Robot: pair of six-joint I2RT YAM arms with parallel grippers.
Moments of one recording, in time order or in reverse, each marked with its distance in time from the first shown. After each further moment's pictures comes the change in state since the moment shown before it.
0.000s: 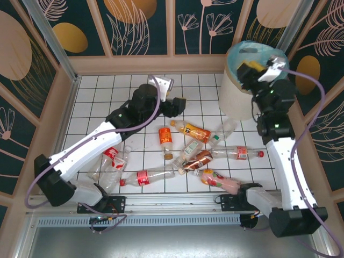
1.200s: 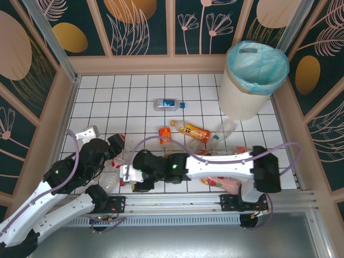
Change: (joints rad) left arm 0.000 -0.813 -0.458 -0.719 -0.459 -0.733; right arm 1.318 0.683 0.179 -0.433 0.107 -0.670
